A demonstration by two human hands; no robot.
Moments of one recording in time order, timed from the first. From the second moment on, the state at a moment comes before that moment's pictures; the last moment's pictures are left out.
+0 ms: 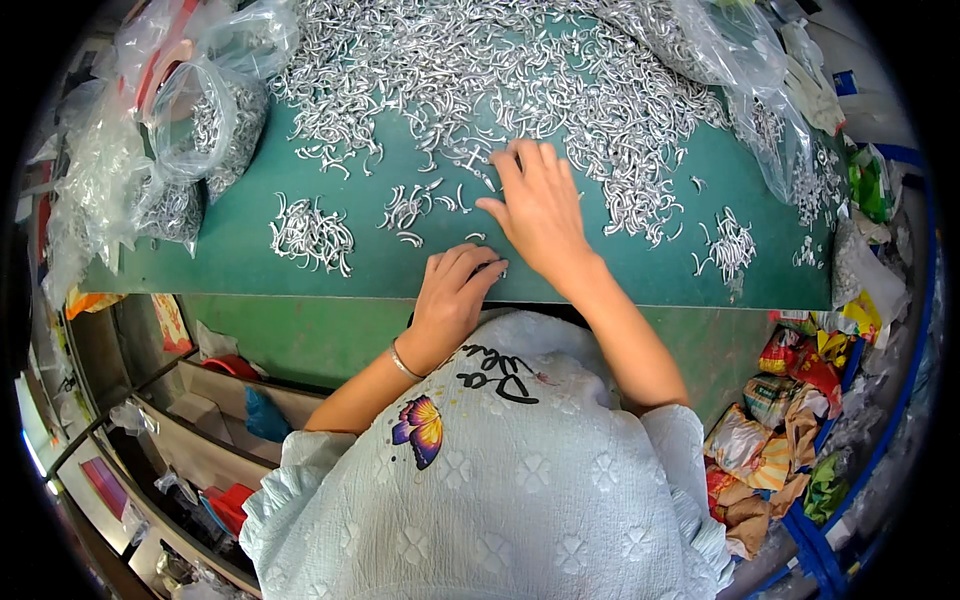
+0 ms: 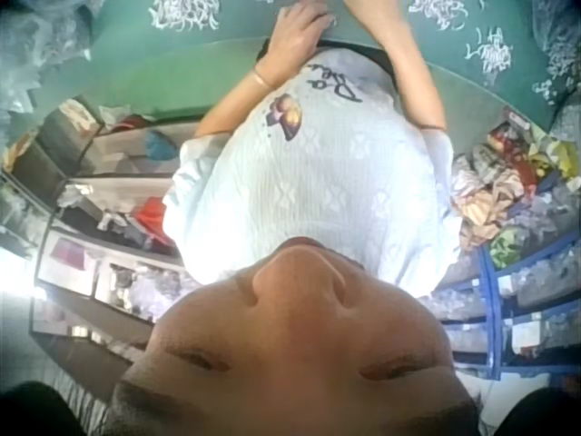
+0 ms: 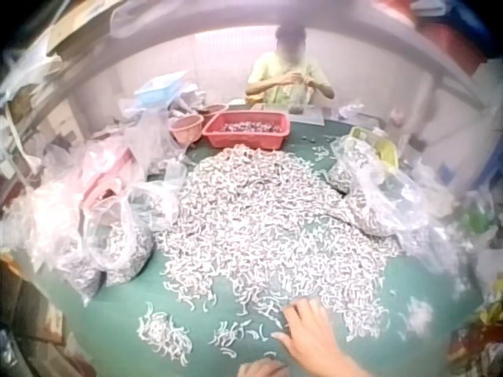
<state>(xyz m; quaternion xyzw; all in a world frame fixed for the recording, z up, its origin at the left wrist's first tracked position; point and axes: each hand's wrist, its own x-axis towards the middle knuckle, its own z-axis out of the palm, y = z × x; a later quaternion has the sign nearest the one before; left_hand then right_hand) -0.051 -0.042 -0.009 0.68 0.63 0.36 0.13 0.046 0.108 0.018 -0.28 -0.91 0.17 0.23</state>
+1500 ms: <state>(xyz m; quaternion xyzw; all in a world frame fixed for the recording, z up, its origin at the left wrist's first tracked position) -0.038 -0.044 -0.006 0.63 0.65 0.40 0.14 0.136 0.147 0.068 -0.38 -0.81 0.32 0.32</state>
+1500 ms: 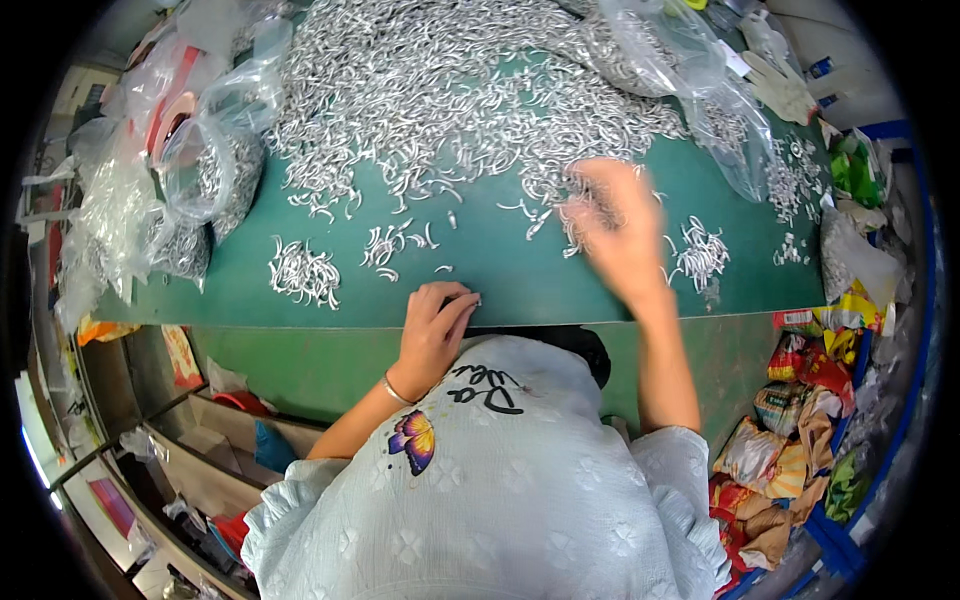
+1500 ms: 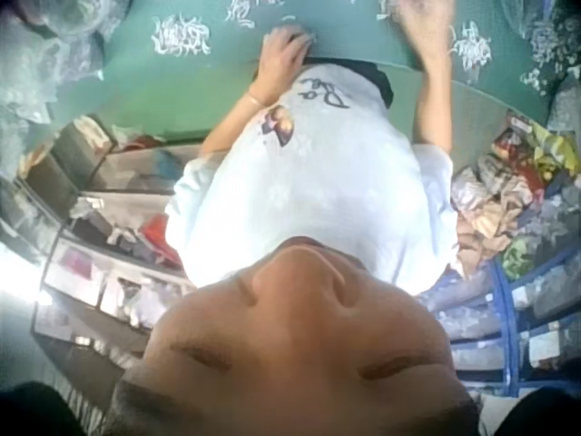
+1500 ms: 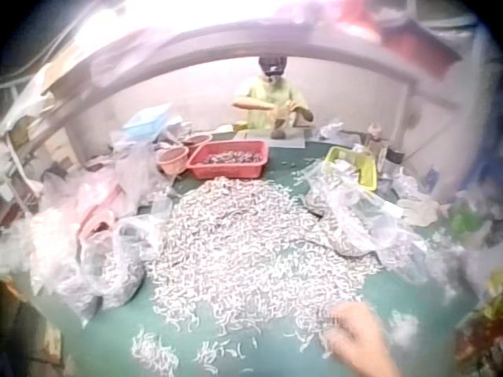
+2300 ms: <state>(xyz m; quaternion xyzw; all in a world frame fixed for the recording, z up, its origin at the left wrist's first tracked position) -0.049 -0.043 -0.013 0.68 0.60 0.42 0.10 0.054 0.104 0.034 -0.23 -0.89 0.36 0.16</state>
